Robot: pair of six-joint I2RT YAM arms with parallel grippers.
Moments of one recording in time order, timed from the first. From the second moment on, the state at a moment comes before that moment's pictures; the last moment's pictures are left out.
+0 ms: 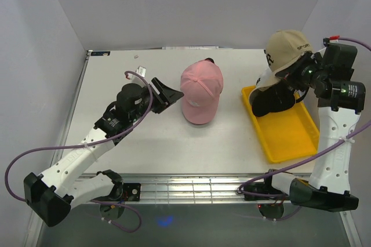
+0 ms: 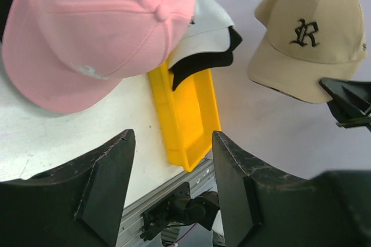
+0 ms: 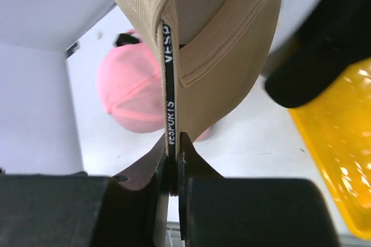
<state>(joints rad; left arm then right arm) -0.64 1.01 0.91 -0.17 0.06 -1.07 -0.15 1.16 1.68 -1.11 -0.30 0.55</state>
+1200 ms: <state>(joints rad) -0.30 1.28 1.07 0.47 0.51 -1.49 0.35 1.45 1.46 0.25 -0.77 1.34</state>
